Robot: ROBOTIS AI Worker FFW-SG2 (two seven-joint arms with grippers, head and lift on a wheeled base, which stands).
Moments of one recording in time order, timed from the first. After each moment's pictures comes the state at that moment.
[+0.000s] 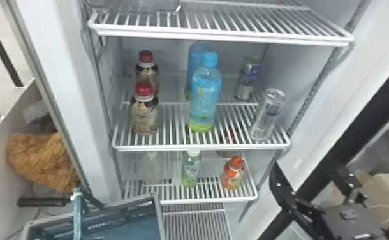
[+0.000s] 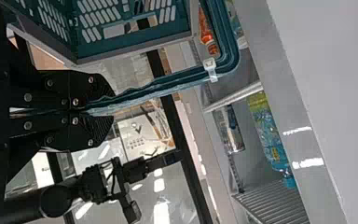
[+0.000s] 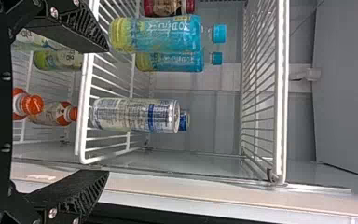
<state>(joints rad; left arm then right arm) 0.30 0.24 0.36 -2.00 0.47 1.46 -1.38 0.86 -0.08 -0.12 -2.49 -0.08 0.10 0.12</state>
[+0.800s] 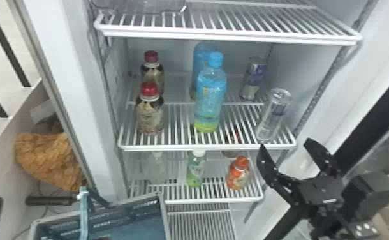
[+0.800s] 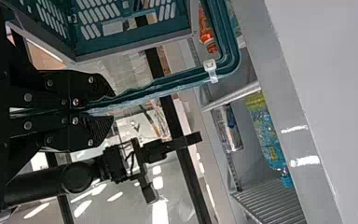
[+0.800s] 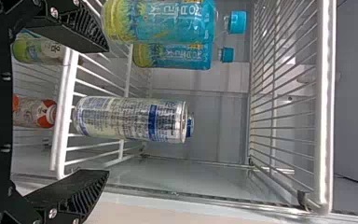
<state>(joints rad) 0.30 0.24 0.36 -1.99 0.49 1.45 -1.38 0.60 -0.07 -0.07 -2.28 -0.03 0.11 0.13</state>
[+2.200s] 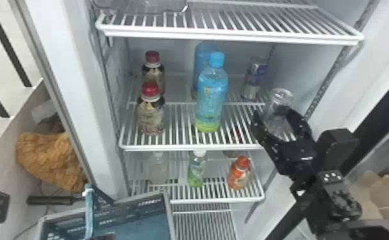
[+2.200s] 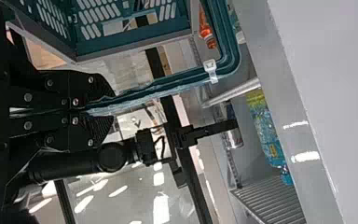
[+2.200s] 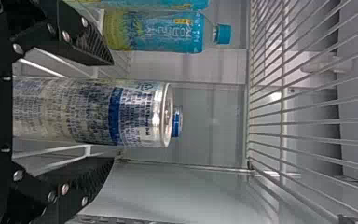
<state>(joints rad) 0.28 0.24 0.34 -1.98 0.50 1.45 -1.37 0.29 -0.08 -0.06 -2.04 -0.04 0.13 0.13</state>
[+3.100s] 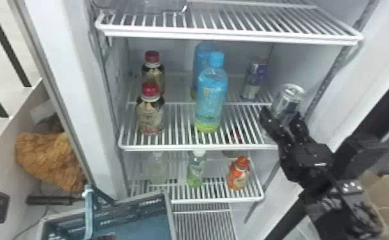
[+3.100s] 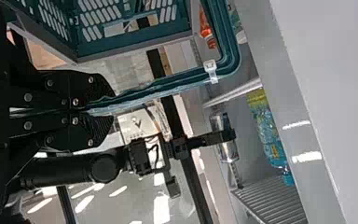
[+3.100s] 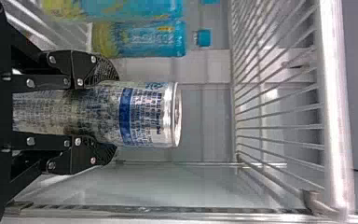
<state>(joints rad) 0.28 0.24 0.34 -1.98 0.50 1.44 -1.37 0.40 -0.07 -0.07 -2.19 -0.12 0.17 0.13</state>
